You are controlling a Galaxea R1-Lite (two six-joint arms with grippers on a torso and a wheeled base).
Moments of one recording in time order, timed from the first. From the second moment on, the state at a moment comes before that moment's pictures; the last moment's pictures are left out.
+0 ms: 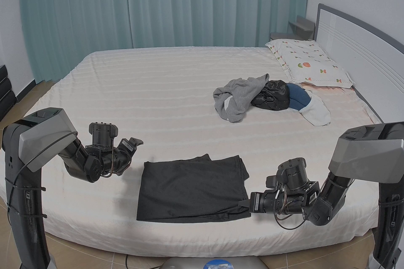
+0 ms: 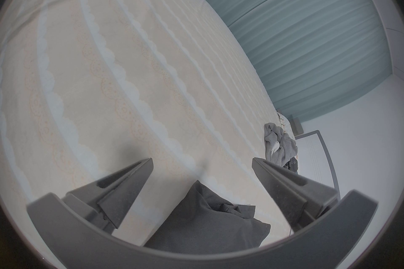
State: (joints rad) left arm -0.12 2.36 -1.02 -0.73 -0.10 -1.03; right arm 0.52 2.29 -0.63 -1.00 0.29 0.59
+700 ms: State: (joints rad) left arm -0.12 2.36 -1.02 -0.73 -0.10 -1.03; right arm 0.50 2.27 -0.63 -0.93 0.28 0.52
